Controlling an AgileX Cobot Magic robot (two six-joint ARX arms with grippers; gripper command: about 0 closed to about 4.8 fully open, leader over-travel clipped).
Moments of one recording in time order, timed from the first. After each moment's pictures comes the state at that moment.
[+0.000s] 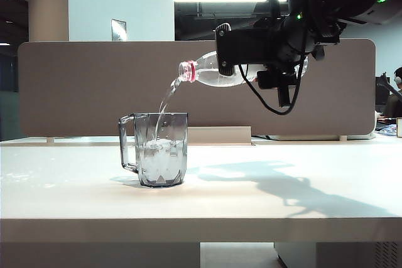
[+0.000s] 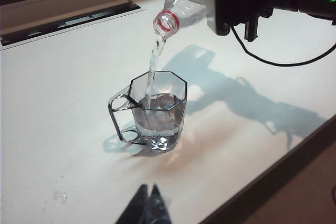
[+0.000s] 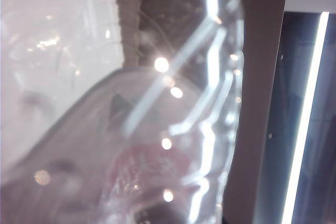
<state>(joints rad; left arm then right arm) -0.50 0.41 0.53 -0.42 0.12 0.05 0.48 1.72 0.94 0.68 0.29 -1.57</state>
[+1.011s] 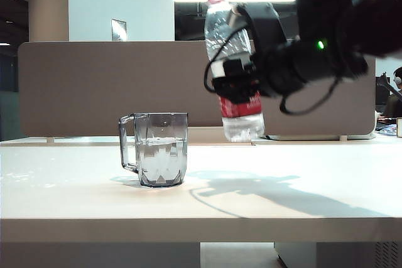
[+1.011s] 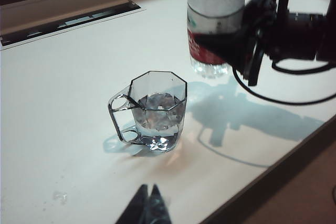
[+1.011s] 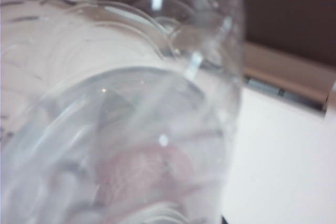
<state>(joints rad) -0.50 0.41 0.53 -0.42 0.12 0.05 0.53 1.75 0.71 0.94 0.02 -0.15</state>
